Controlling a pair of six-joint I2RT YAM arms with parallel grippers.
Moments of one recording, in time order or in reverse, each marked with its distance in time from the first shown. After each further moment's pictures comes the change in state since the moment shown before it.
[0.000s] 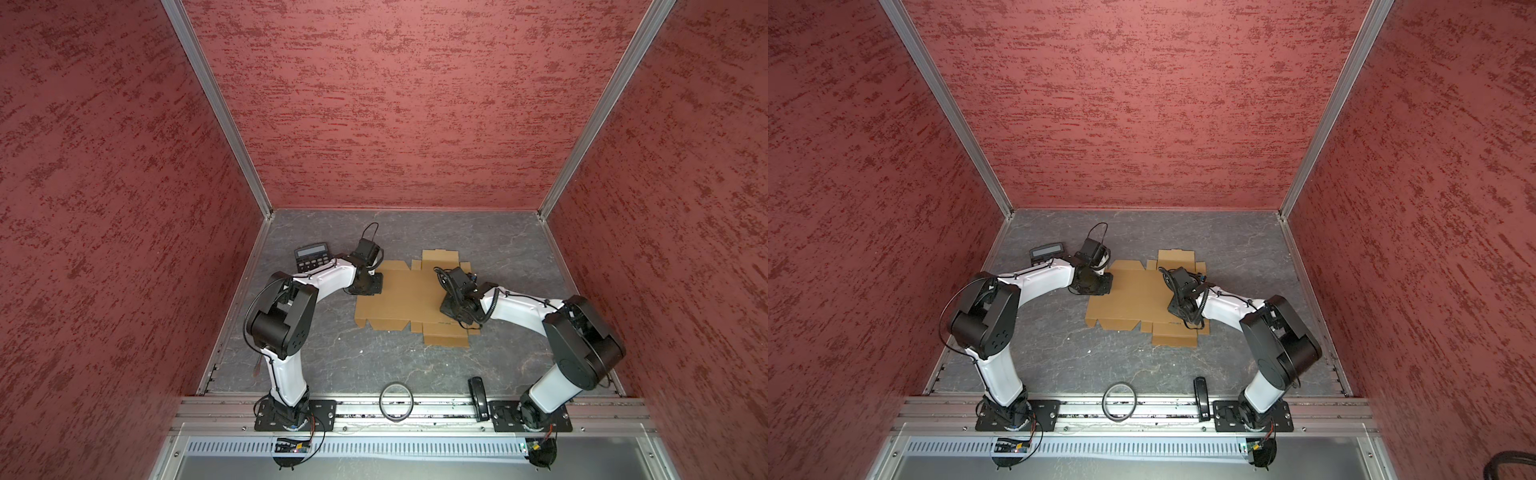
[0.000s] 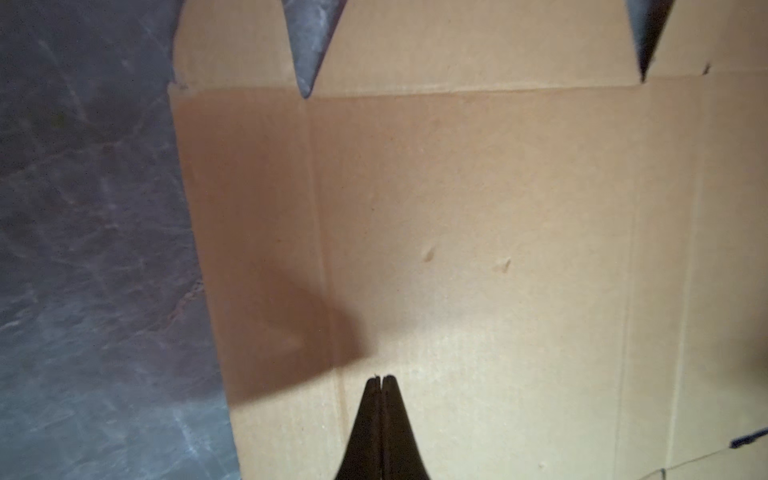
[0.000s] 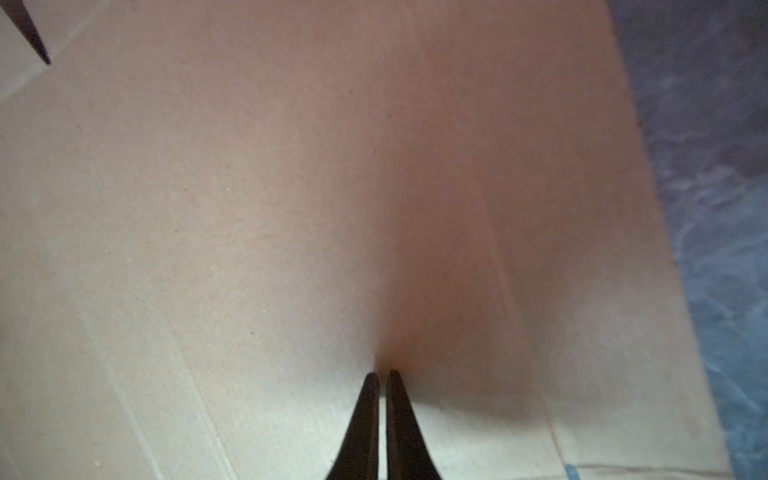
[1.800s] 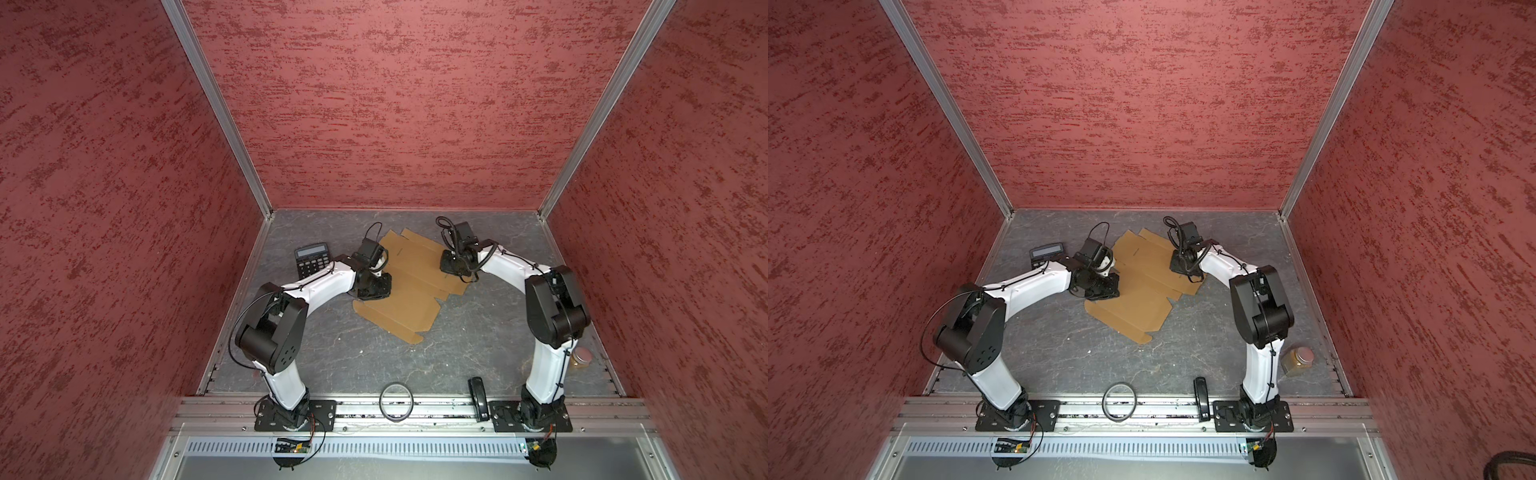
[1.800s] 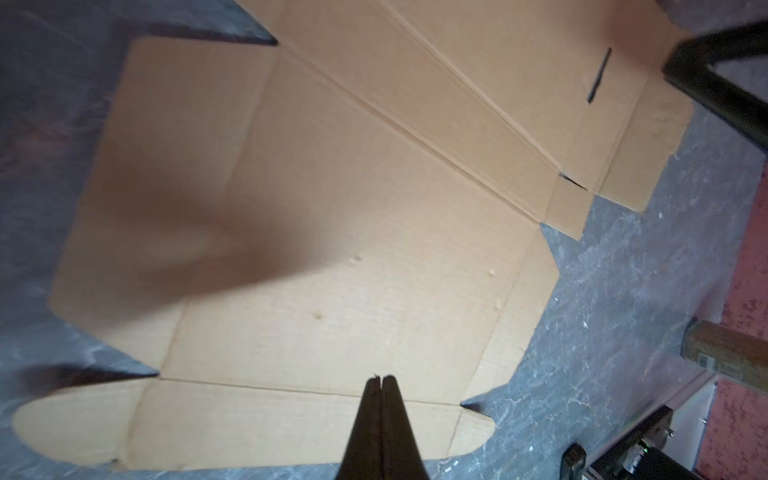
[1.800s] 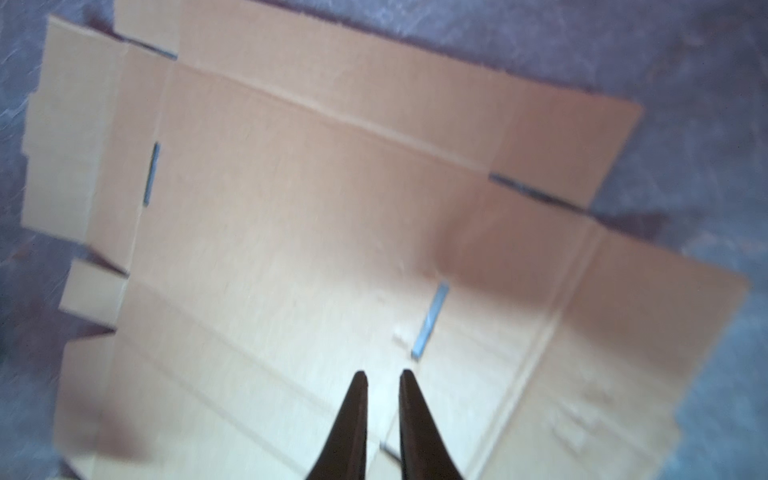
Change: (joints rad) left arm -0.051 -0.105 -0.002 -0.064 0.203 -0.133; right arm -0.188 0.259 0.483 -0.104 -0.129 -0.447
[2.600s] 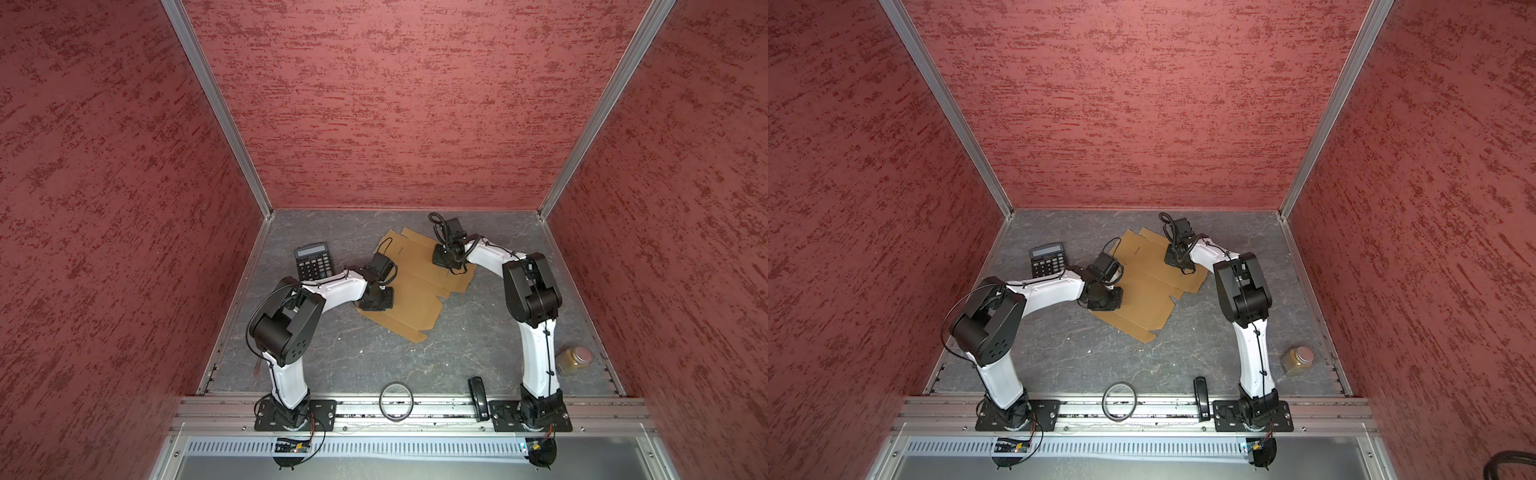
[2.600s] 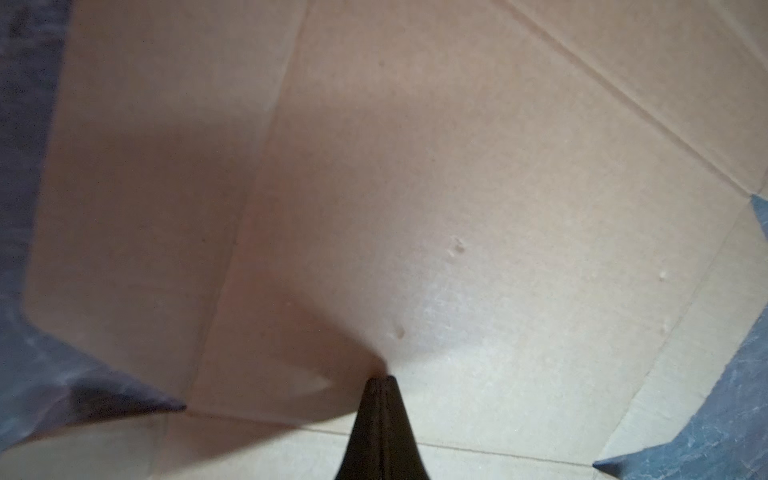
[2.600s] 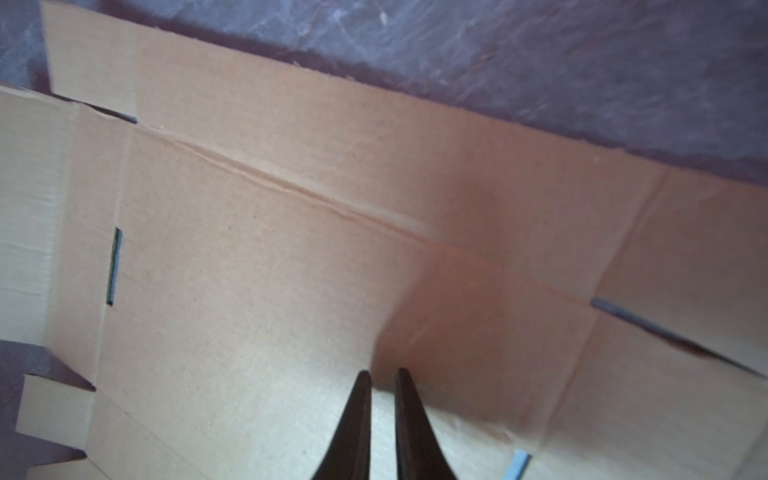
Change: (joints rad) left arm -0.096 0.073 -0.073 0.069 -0.178 -0.035; right arm -0.031 0.290 0.255 0.039 -0.023 0.005
